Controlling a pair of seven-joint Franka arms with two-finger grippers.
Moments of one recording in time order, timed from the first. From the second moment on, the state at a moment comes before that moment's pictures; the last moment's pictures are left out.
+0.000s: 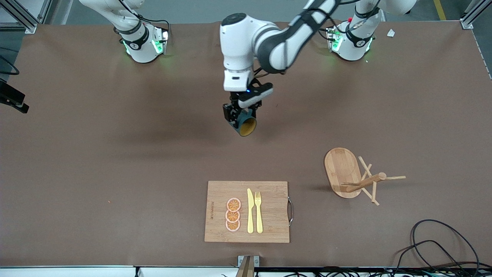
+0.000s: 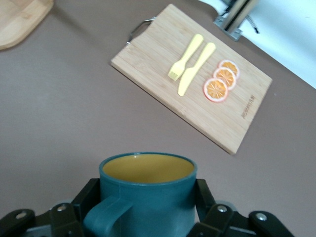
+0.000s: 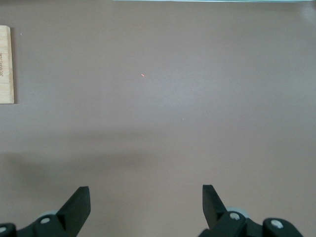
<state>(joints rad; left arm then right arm) -0.79 0.49 -0.24 -1.67 0.81 2.24 -2.09 -0.06 0.05 -0.04 -1.44 -0.04 1.56 -0.10</state>
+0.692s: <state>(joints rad) -0.99 0.77 -0.24 -1.67 1.52 1.97 -2.39 -0.06 0.05 -0.04 -1.44 -0.04 1.56 -0.10</state>
